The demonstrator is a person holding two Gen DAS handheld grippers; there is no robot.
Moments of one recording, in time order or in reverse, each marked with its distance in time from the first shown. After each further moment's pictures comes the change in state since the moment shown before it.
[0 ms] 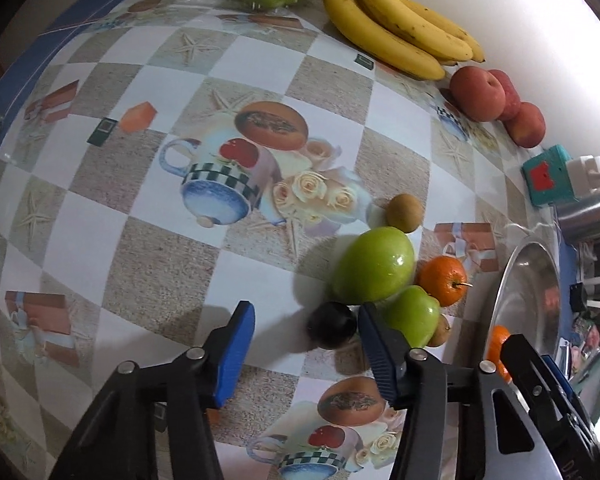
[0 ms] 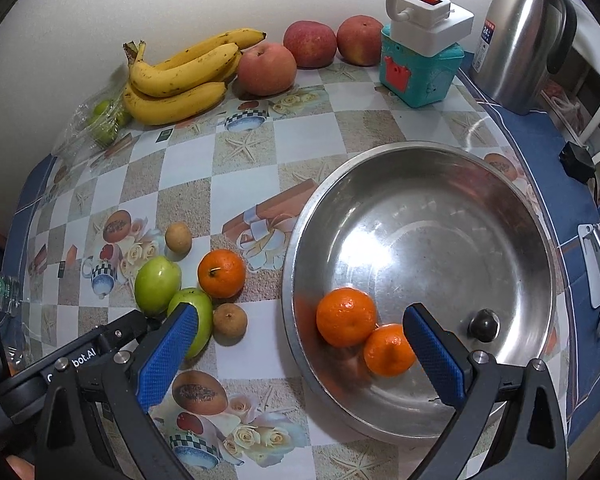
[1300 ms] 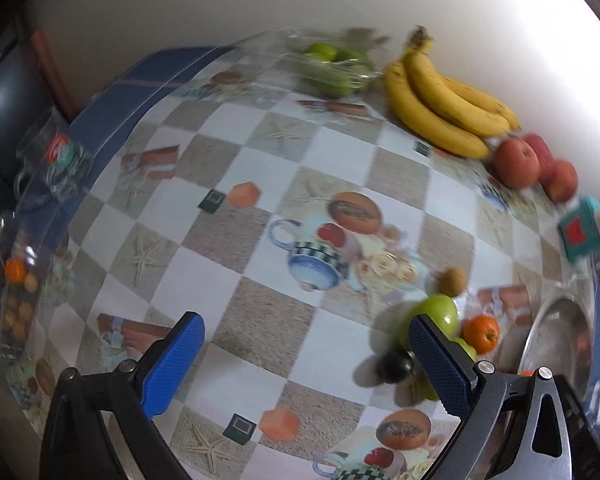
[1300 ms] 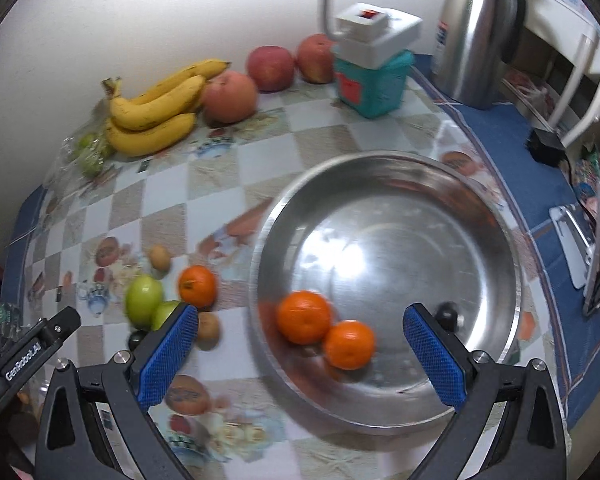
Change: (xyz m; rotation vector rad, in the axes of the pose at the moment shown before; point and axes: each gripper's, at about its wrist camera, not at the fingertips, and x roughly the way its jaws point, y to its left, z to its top) left arm -0.054 0.024 0.002 -0.080 -0.236 0.221; right arm -0.021 -0.014 -0.001 0.061 -0.058 -0.026
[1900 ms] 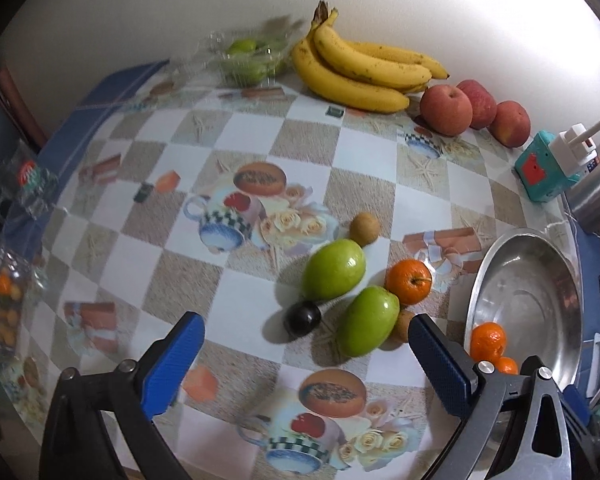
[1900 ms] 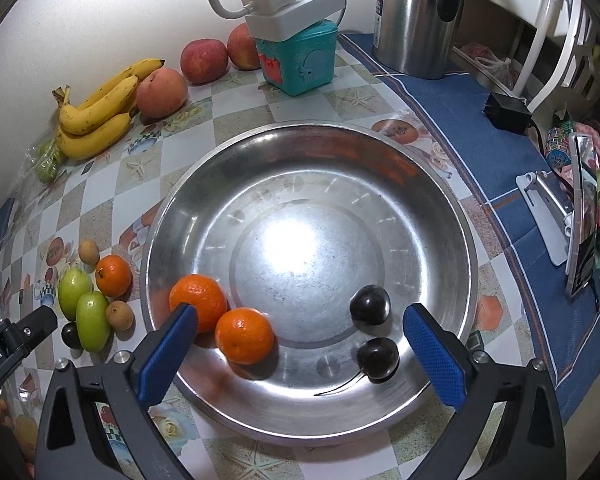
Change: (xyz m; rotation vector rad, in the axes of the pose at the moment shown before) left arm -0.017 -0.078 -0.041 0.180 -0.013 -0.033; right arm 0.014 -0.075 -0.022 0.079 -0.006 -0.075
